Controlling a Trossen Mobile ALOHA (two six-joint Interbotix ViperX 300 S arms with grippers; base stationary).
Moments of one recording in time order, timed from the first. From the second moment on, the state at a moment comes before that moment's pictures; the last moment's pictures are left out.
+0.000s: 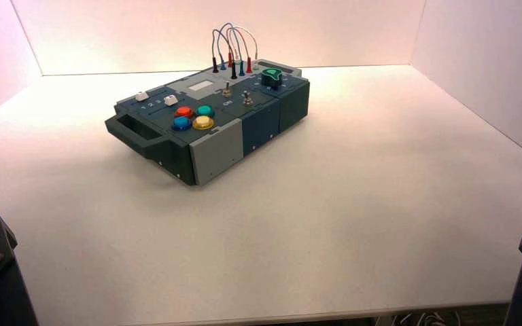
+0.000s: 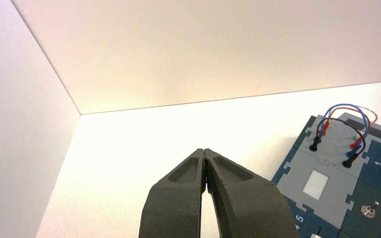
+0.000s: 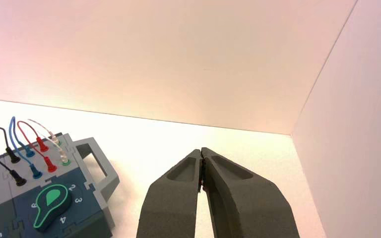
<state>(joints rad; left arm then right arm) 0.02 -0.59 1.01 -0.18 -0.01 0.25 0.16 -0.31 0.92 0.06 -0.35 -0.14</state>
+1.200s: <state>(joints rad) -0.04 -0.51 0.88 -0.18 0.61 0.25 0.28 -0.34 0.59 0.02 0.42 -0.14</state>
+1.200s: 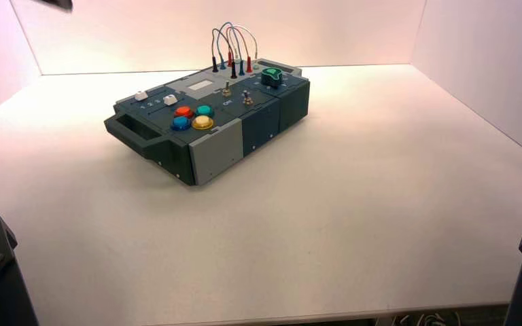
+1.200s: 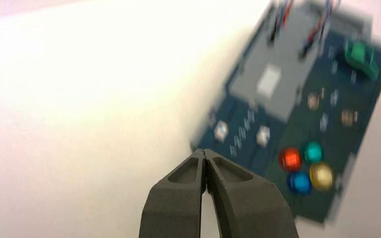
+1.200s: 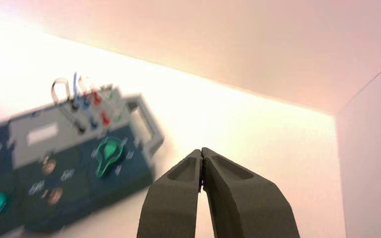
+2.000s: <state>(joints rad) -0.15 -0.13 0.74 -0.18 0.84 0.33 0.30 -0.15 0.41 0.19 0.80 -0.49</state>
